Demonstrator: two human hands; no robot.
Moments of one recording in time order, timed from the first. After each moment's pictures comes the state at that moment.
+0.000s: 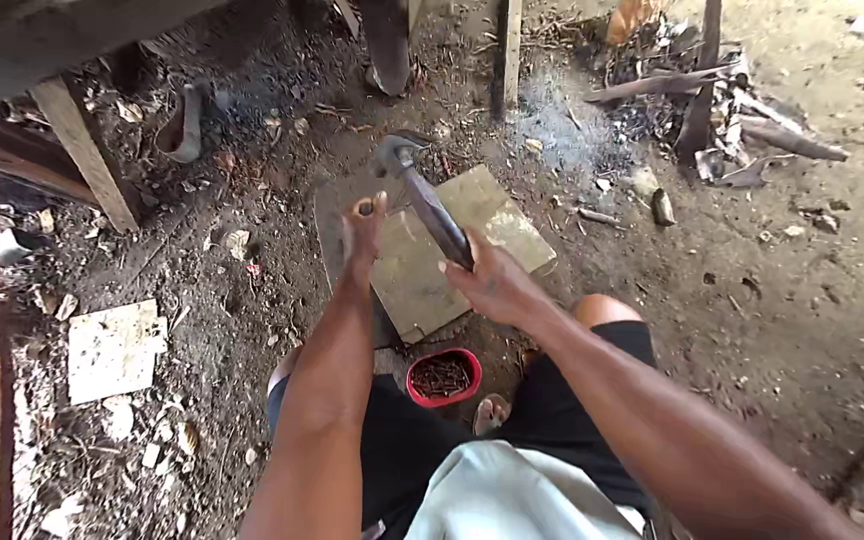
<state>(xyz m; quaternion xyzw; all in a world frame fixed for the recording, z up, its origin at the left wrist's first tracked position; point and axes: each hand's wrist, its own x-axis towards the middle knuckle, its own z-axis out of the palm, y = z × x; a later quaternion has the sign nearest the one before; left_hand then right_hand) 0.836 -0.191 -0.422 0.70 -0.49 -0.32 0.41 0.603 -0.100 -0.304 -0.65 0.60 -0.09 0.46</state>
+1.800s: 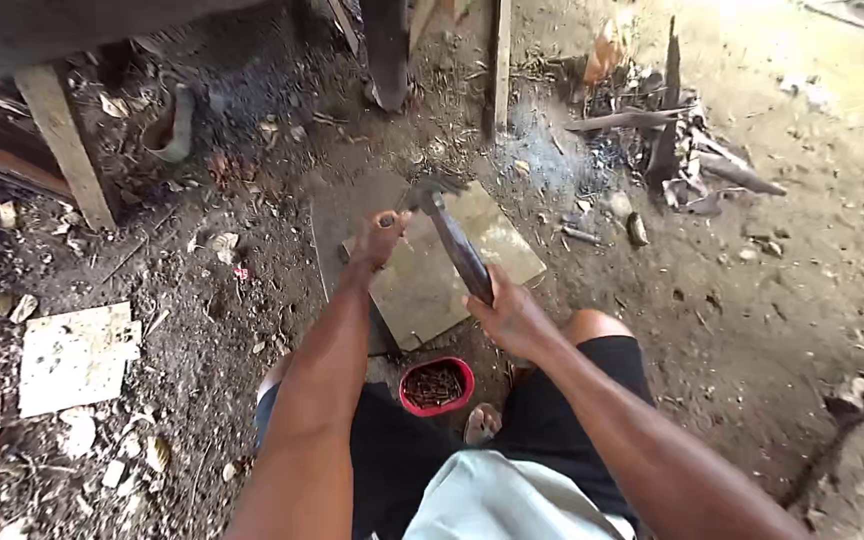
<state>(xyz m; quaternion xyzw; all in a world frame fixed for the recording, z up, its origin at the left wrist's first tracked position) 0.840 -0.202 -0.430 0.55 -0.57 -0.46 0.41 0.589 -0.074 -0.322 -0.64 0.64 -0.05 0.43</state>
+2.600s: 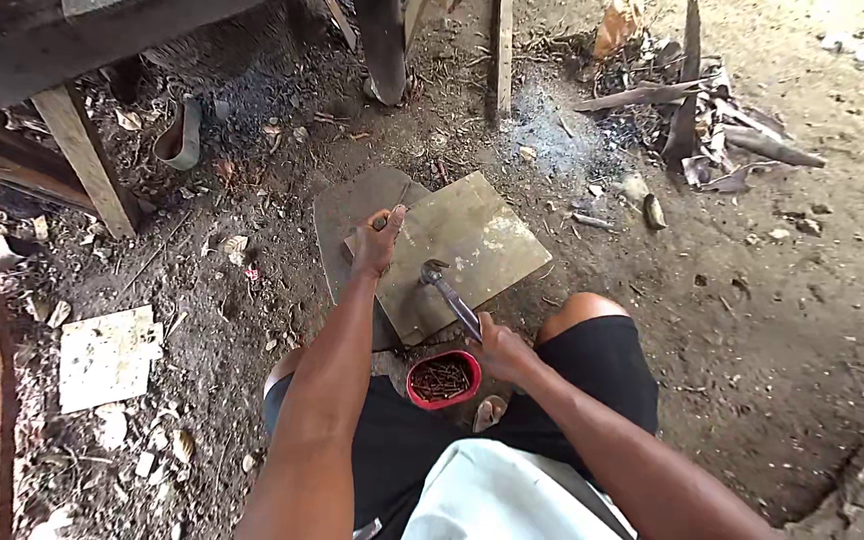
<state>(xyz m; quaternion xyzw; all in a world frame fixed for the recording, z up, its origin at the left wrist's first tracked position) 0.825 -0.181 -0.430 0.52 -0.49 -0.47 0.52 0.574 -0.029 -0.413 -0.63 0.64 0.14 0.42</state>
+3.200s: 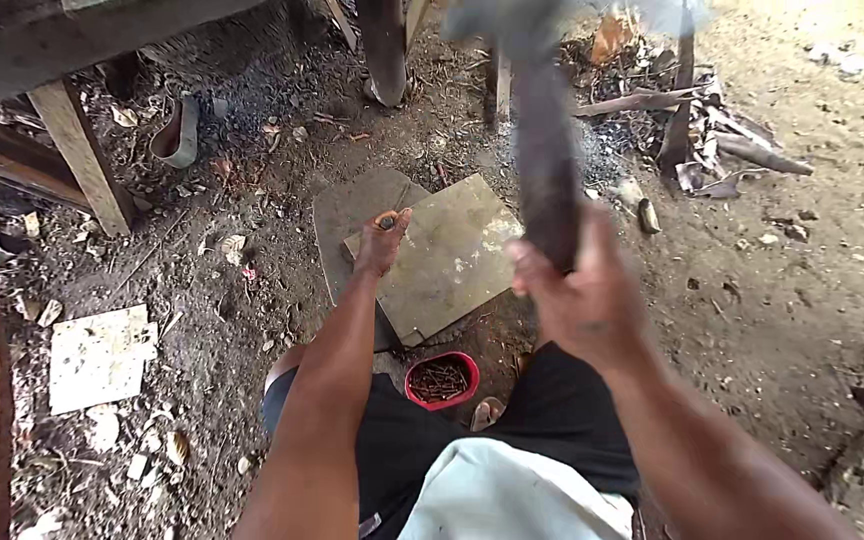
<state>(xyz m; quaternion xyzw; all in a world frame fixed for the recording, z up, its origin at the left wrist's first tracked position) 0.824 -0.187 -0.435 0.50 -0.53 -0.46 0.51 0.580 -0.057 -0.226 -0.71 0.53 -0.40 0.22</state>
